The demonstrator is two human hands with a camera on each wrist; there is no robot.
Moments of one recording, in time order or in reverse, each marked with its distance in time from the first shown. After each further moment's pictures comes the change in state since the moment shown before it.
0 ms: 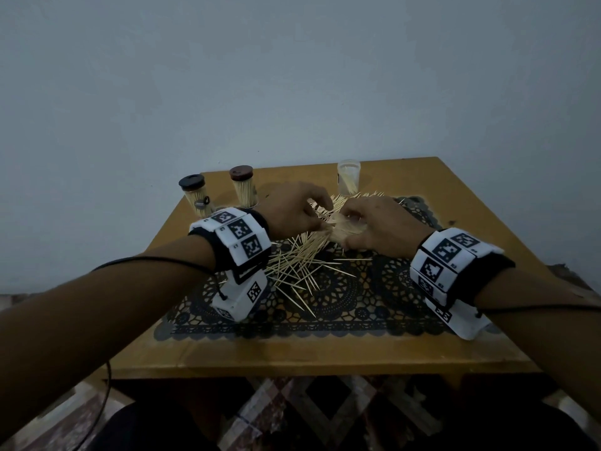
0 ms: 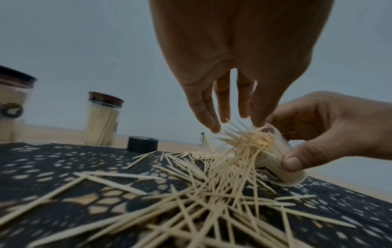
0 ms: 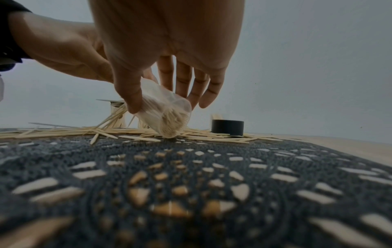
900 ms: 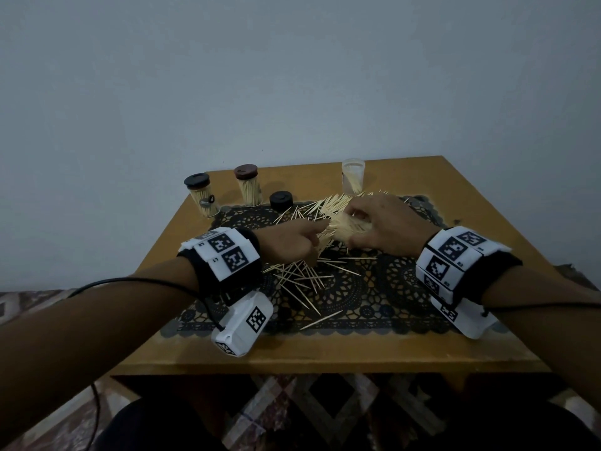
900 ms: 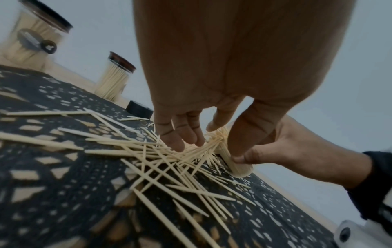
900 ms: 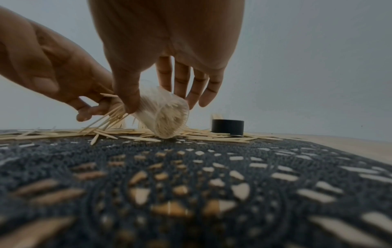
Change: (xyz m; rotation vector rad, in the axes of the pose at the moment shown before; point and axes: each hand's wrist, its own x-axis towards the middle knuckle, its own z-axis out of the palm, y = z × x) left_hand -0.028 0.009 0.010 -0.168 -0.444 -0.210; right_hand 0.003 0.005 0.005 -0.014 0.022 -0.037
